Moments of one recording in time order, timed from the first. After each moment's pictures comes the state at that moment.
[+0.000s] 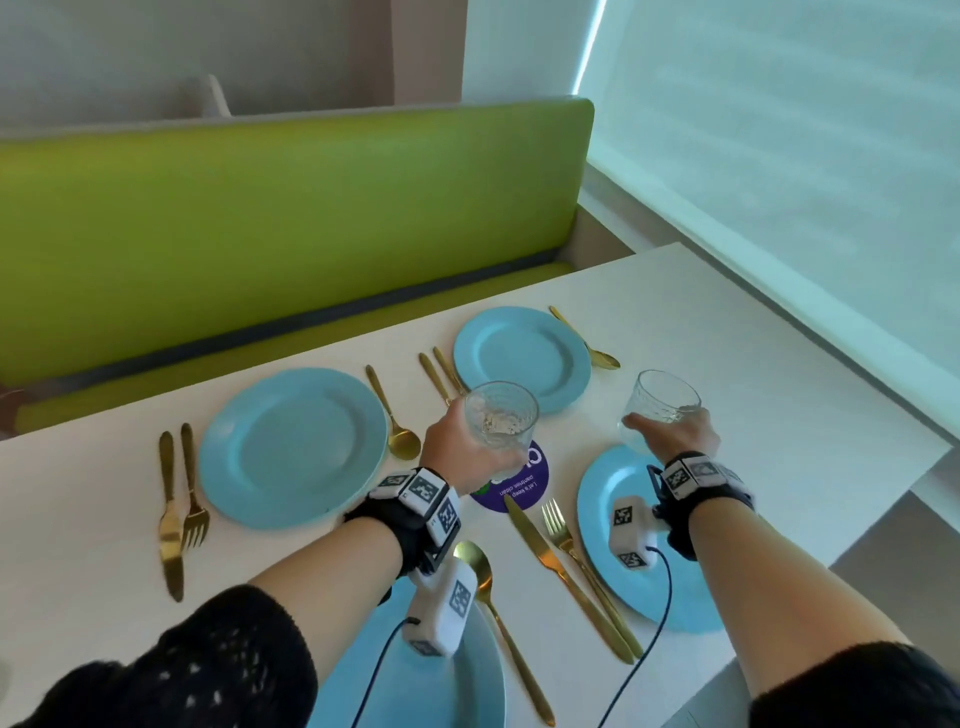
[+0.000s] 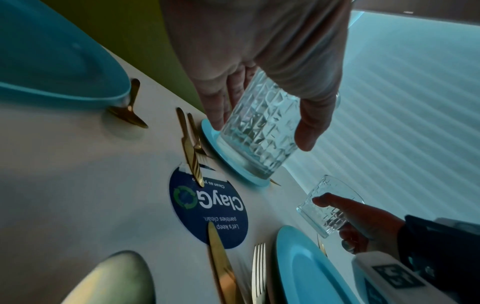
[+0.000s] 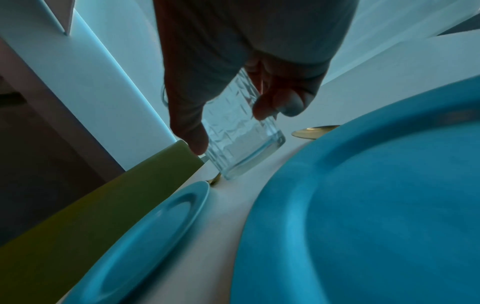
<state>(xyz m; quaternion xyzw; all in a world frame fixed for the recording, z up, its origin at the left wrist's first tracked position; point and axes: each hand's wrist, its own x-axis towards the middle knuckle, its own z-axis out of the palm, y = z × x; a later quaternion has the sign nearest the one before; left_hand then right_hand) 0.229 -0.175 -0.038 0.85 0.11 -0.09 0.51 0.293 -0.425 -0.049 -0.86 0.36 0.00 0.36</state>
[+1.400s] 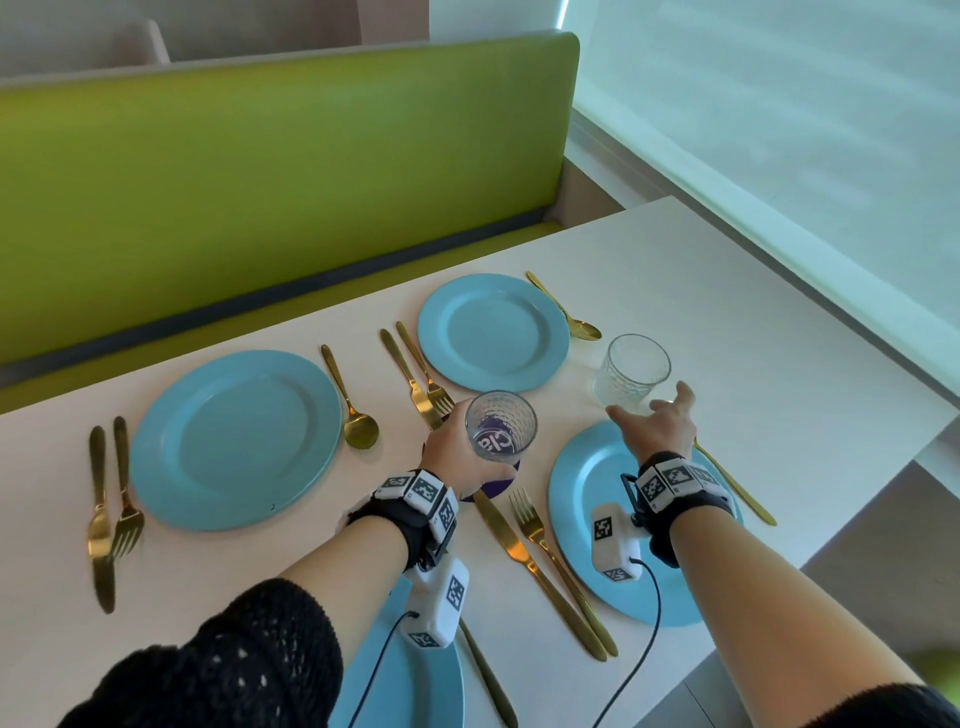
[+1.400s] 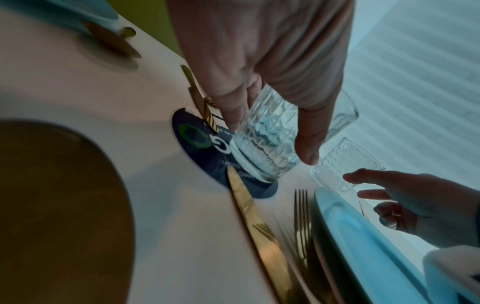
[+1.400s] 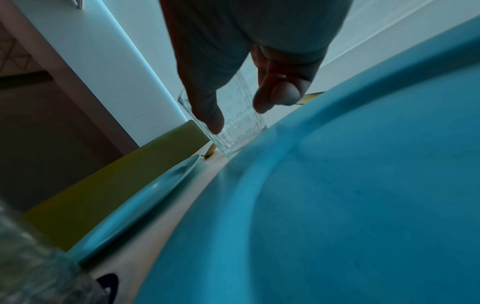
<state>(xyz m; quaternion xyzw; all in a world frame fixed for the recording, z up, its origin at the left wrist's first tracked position) 0.248 -0.219 -0.090 0.86 0.10 -0.14 0.48 0.297 -0.443 -0.092 -0.86 0.32 -0.03 0.39</state>
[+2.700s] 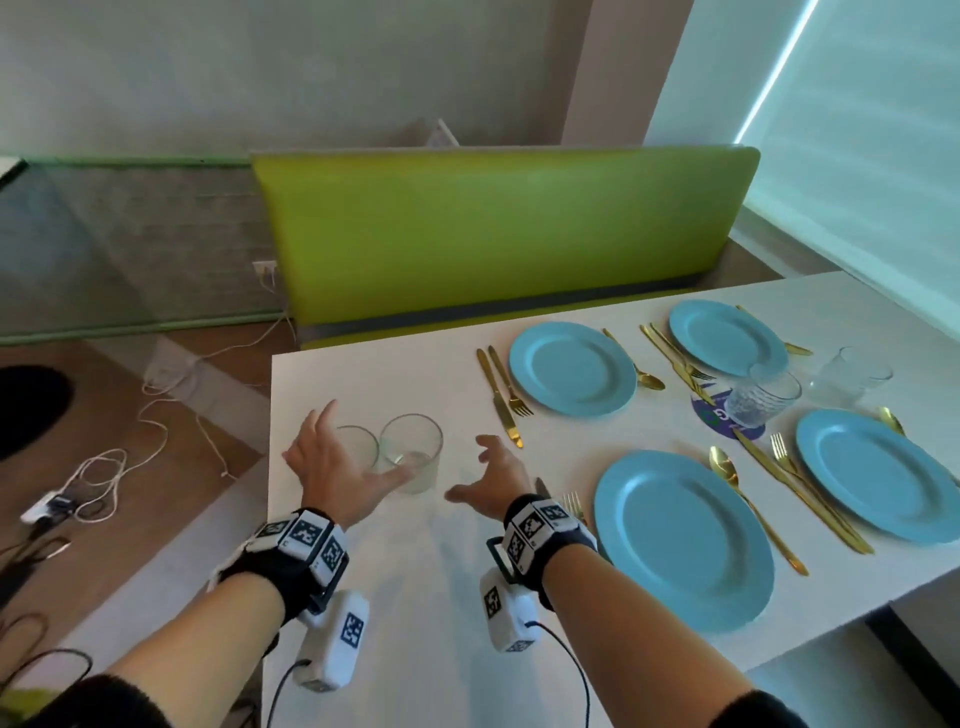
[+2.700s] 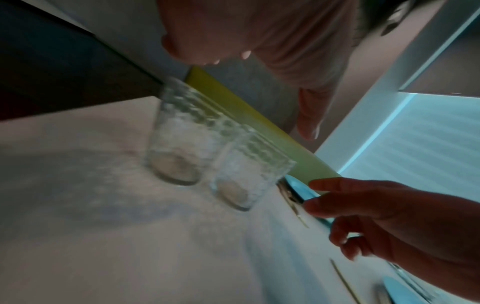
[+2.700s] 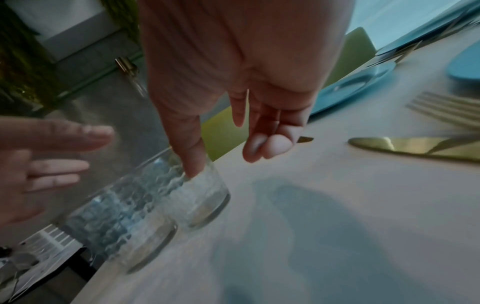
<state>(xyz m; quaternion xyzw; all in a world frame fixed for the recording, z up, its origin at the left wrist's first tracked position) -0.084 0.222 -0.055 0.88 0.30 0.12 0.35 -0.011 0.056 -0.068 -0.90 -0.06 0.24 0.35</state>
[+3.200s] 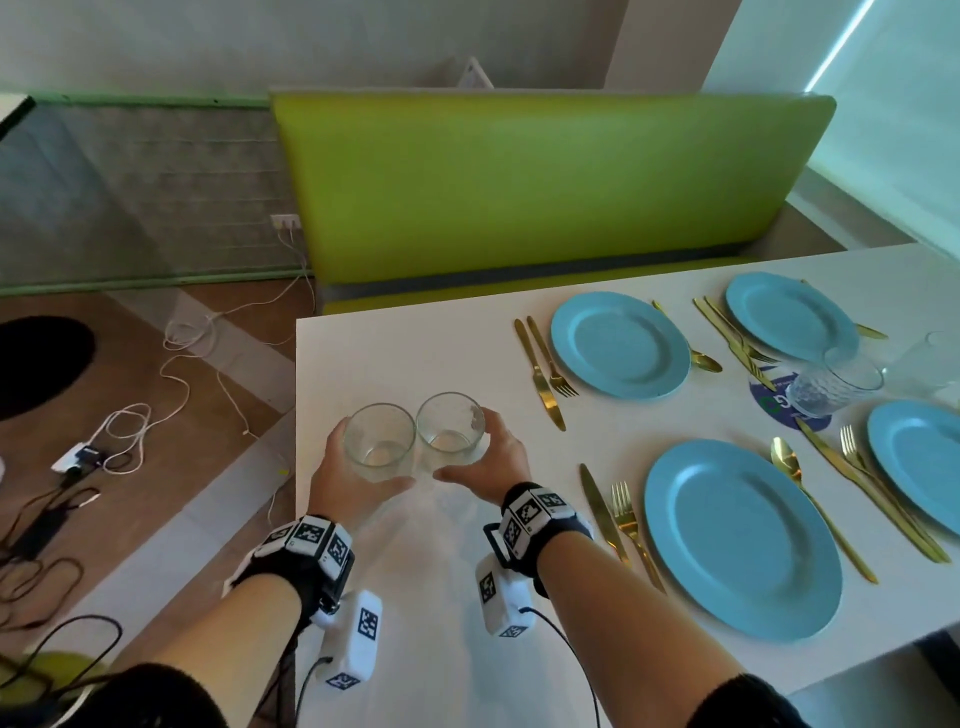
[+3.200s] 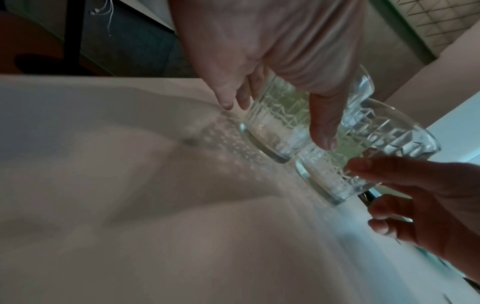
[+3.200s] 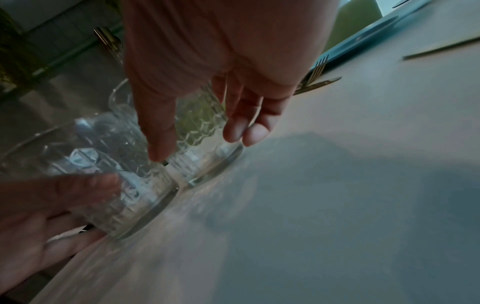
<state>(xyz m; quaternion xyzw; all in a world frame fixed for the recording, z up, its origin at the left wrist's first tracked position) -0.093 0.267 -0.123 0.78 0.34 0.04 0.53 -0.005 0.106 -0.108 -0.88 -0.08 0.21 0.41</state>
